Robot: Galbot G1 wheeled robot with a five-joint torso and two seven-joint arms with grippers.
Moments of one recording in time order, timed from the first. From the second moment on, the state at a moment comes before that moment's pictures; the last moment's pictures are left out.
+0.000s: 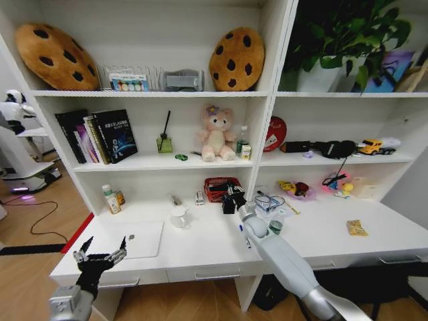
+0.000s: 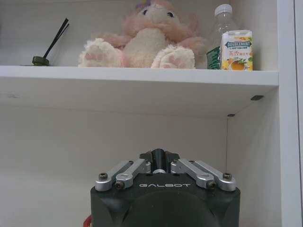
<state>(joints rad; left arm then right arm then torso) 1.93 -1.22 -0.85 -2.42 -0.28 0.22 -0.20 -0.62 1.22 -0.03 1.22 0.40 0.29 0.15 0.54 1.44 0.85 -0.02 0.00</state>
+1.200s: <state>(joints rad) 1.93 -1.22 -0.85 -2.42 -0.28 0.22 -0.20 -0.43 1.37 0.04 0.73 0.29 0.59 0.02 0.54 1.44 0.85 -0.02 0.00</state>
